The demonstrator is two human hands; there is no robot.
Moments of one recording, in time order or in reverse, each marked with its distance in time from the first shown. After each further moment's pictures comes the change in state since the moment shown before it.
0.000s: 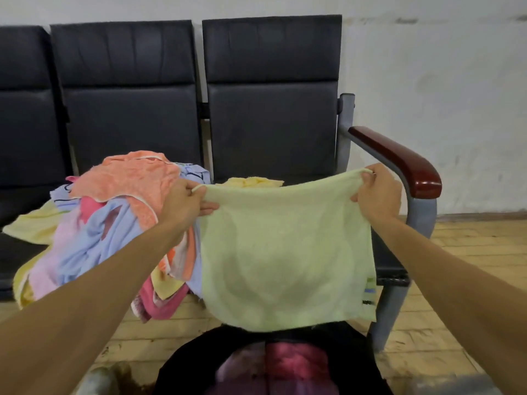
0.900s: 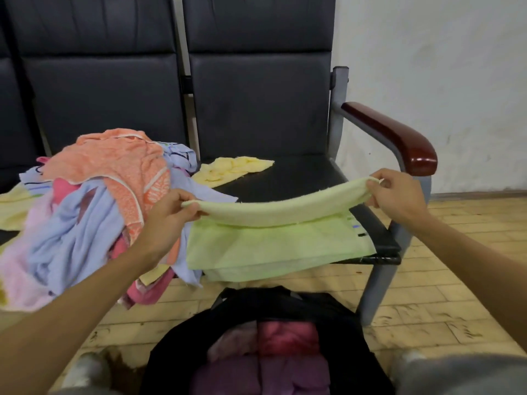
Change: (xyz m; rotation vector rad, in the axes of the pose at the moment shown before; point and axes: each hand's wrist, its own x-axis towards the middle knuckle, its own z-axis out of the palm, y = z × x) left_hand -0.051 -0.031 -0.010 -0.007 -0.222 0.083; right_hand -0.010 0.045 -0.041 -0.051 -0.305 0.003
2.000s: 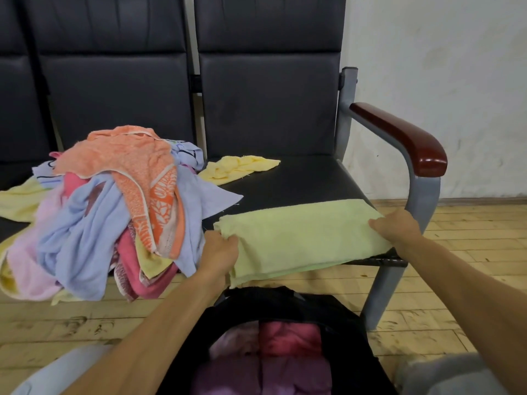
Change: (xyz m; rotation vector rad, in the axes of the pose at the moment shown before) left_hand -0.024 -0.047 0.090 0.023 0.218 -0.501; right_hand -0.014 0.036 0.033 -0.167 -0.135 0.480
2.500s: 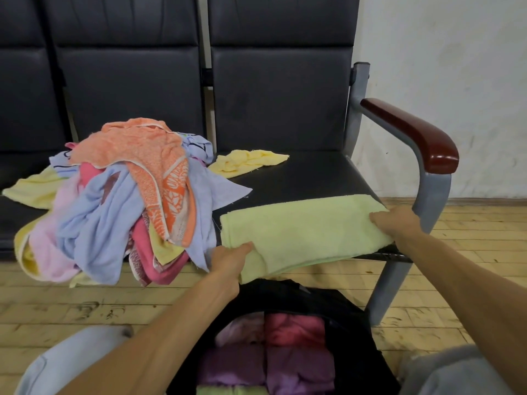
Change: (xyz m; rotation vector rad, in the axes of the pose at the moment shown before) left_hand -0.015 -0.023 0.006 -0.333 0.038 -0.312; right_hand -0.012 -0.009 0.007 0.058 -0.021 -0.007
